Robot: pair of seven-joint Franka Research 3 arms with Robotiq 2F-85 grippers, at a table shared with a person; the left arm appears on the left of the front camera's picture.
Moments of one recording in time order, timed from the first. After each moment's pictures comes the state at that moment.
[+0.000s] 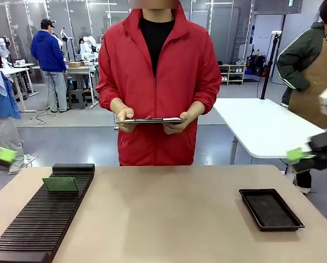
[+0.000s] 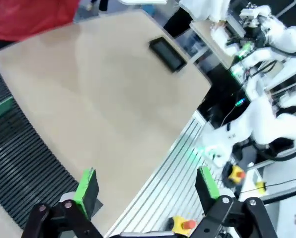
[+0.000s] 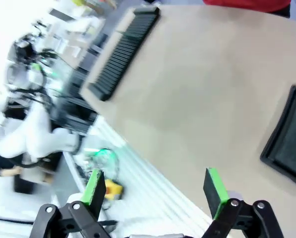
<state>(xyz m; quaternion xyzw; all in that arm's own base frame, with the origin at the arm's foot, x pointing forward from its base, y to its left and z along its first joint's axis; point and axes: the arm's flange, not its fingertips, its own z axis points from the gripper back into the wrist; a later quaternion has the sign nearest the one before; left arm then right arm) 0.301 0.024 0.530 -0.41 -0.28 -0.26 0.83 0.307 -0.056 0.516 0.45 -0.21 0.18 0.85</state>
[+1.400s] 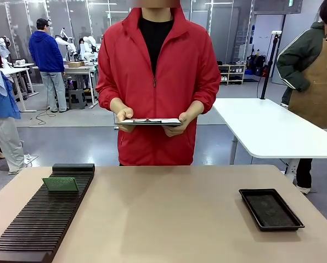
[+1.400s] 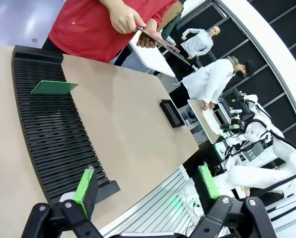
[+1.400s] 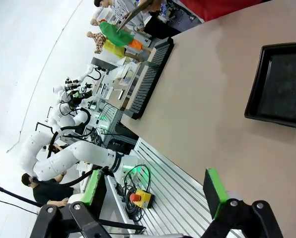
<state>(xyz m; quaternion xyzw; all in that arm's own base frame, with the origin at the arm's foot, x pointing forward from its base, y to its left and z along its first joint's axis) 0.226 0.196 0.476 -0.48 -0.37 -0.07 0.79 0.235 -0.197 0.424 0.56 -0.25 0.07 0.79</state>
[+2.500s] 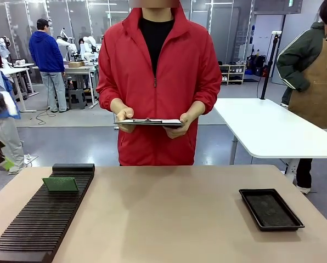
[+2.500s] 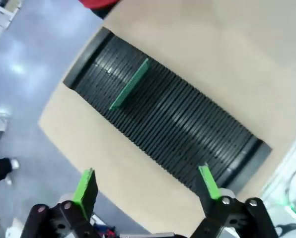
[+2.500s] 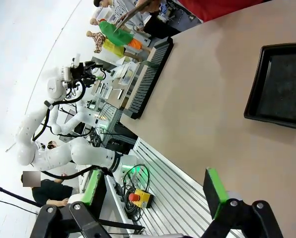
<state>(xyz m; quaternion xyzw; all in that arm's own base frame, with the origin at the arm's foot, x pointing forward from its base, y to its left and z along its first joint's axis) 0.387 0.006 0.533 0.04 -0.23 -0.45 0.86 0.236 -0.196 0.424 0.56 -0.25 0.08 0.79</state>
